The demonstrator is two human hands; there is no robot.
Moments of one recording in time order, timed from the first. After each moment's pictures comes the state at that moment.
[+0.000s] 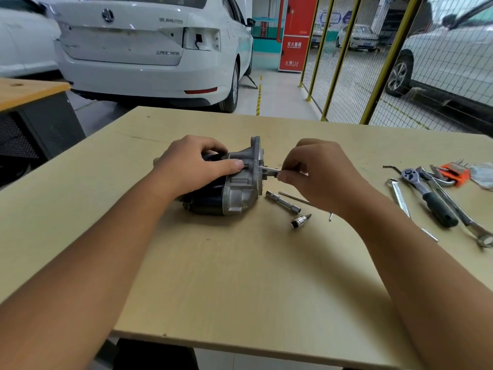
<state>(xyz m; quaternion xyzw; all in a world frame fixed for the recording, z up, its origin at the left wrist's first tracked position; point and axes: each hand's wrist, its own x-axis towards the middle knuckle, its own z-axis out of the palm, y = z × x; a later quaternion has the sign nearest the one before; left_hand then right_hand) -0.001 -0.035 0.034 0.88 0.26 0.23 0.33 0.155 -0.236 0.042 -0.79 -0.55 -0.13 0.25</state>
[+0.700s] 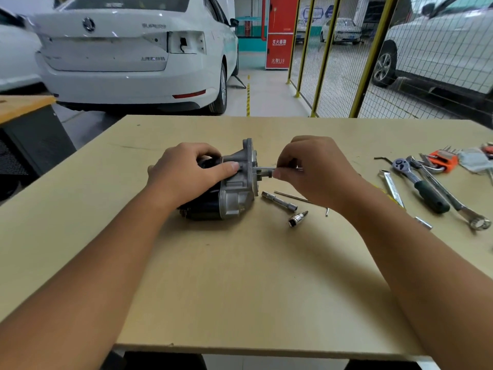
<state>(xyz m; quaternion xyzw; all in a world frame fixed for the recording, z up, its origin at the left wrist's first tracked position) 0.003 -0.034 0.029 0.89 0.28 0.25 0.27 0.153 -0.237 0.045 -0.79 -0.53 -0.14 0.27</state>
